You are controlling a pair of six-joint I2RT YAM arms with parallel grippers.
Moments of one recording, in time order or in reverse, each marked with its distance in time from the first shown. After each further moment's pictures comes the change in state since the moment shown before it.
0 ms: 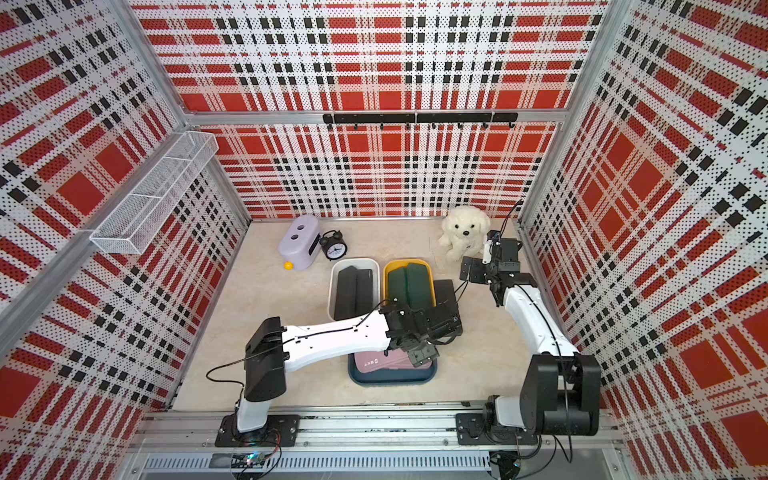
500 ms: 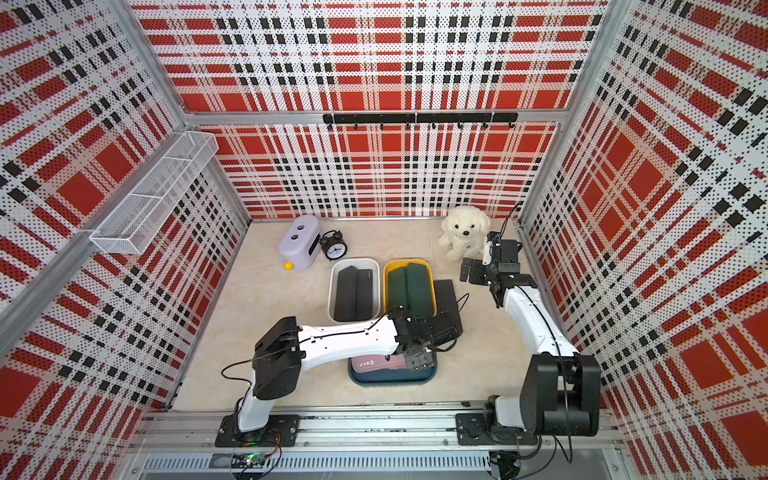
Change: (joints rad) left arm 0.001 0.053 -0.058 0.026 0.000 0.077; right arm -0.002 -0.002 -0.009 0.005 -0.001 -0.002
